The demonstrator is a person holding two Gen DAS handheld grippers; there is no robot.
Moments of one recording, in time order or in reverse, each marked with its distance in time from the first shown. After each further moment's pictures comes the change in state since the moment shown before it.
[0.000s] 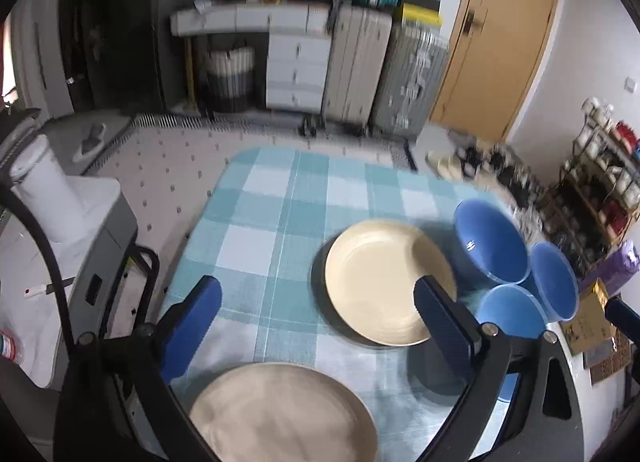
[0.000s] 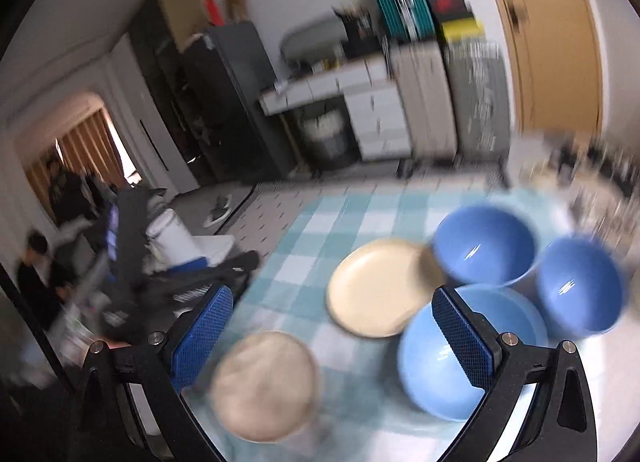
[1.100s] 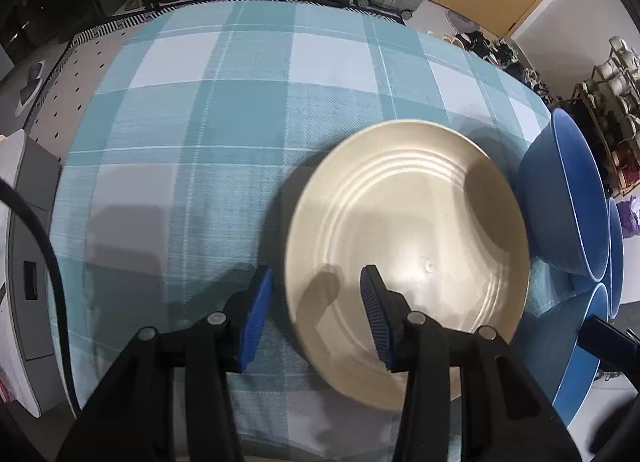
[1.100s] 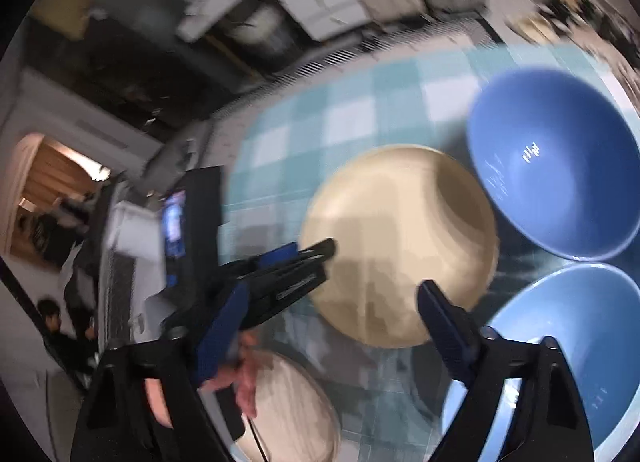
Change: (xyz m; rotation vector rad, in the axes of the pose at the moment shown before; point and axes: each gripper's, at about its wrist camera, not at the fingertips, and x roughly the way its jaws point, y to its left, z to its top) left arm 0.208 -0.023 0.009 0.048 0.462 -0.065; right arm 0.192 -0.062 0.031 0.309 0.417 -0.070
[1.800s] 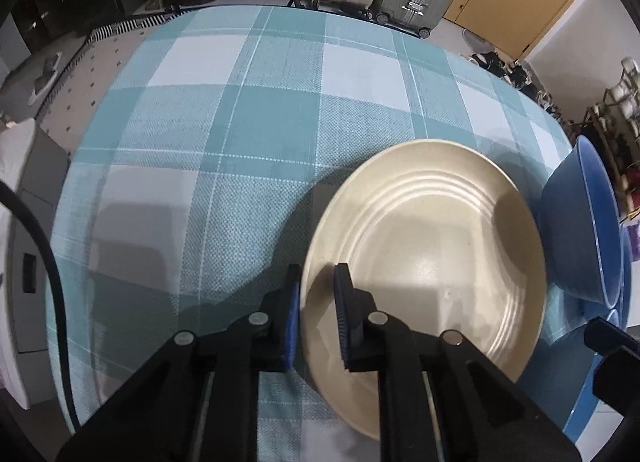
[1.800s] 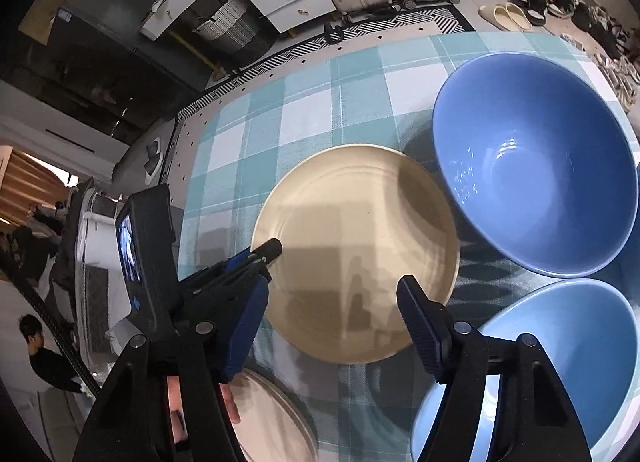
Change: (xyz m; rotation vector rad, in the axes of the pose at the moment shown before) left arm 0.011 0.019 0.006 -0.066 -0.061 0.014; right arm 0.011 -0.015 0.010 0.022 0.013 -0.098
